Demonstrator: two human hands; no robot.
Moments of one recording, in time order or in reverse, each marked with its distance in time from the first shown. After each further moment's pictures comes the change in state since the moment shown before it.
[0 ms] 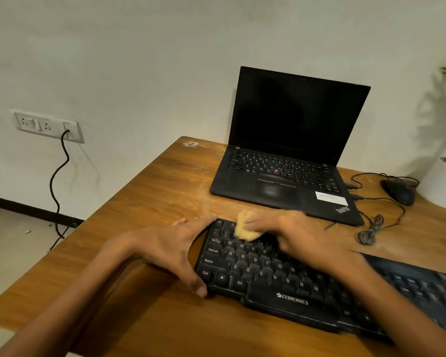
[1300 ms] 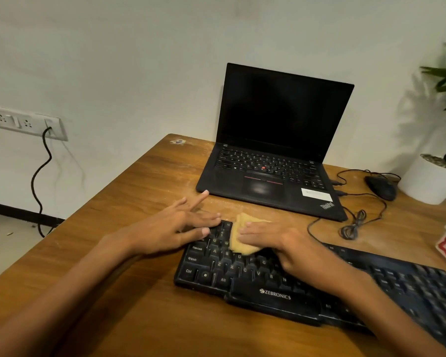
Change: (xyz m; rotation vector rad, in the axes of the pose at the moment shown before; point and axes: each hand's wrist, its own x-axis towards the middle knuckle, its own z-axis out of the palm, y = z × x) left_hand 0.042 -0.027 0.010 0.150 0.311 0.271; right_hand -0.033 -0.003 -0.004 -0.014 -0.102 0.013
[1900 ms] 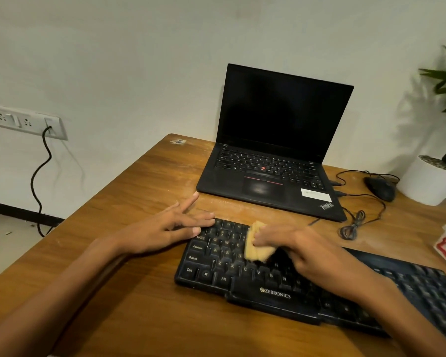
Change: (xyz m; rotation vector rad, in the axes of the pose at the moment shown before) left_hand -0.013 -0.014 0.003 -0.257 -0.001 -0.049; right_hand -0.015 -0.010 -0.018 0.018 0.025 0.059
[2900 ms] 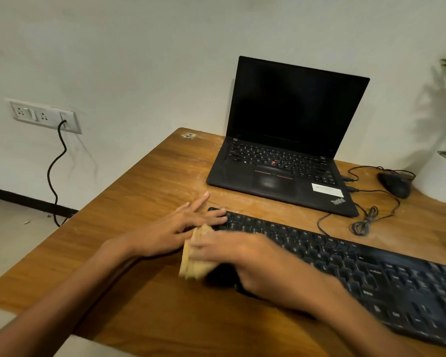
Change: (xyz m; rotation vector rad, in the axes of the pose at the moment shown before) left_hand -0.014 0.016 0.011 0.018 0.012 0.065; right_hand 0.029 -0.066 0.027 0.100 -0.112 -0.266
